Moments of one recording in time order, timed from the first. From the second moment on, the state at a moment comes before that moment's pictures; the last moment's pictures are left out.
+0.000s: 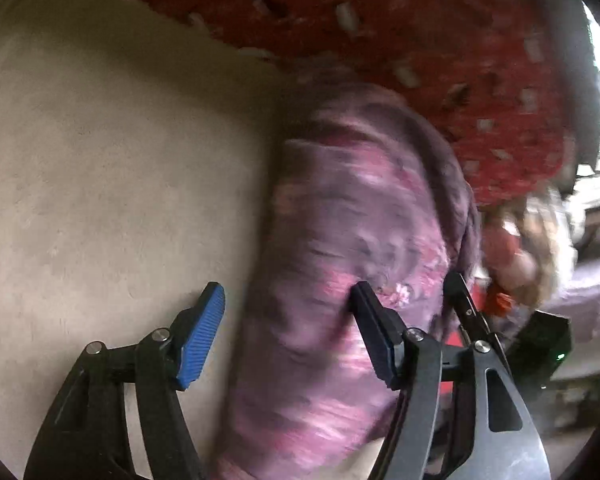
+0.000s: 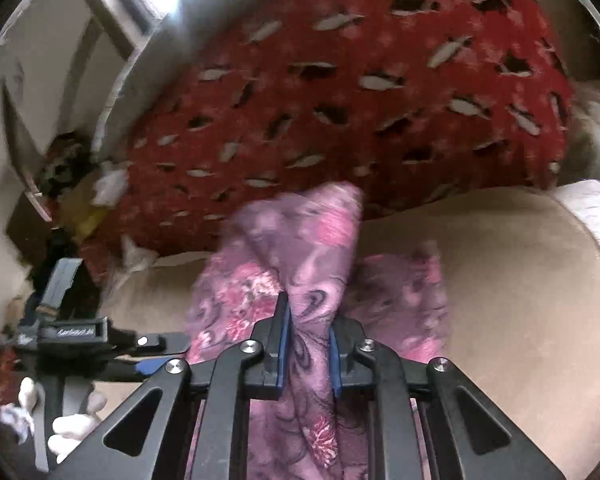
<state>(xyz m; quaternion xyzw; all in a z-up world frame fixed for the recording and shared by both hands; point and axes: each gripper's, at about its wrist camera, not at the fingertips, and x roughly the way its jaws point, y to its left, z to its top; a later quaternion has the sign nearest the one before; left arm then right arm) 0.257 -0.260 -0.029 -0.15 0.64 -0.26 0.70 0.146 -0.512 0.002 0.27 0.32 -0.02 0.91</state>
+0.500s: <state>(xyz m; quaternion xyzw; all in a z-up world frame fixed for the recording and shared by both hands) 0.186 -0.212 -0.038 -0.14 0.64 -0.30 0.69 0.071 -0.511 -0.042 0.33 0.39 -0.02 0.86</state>
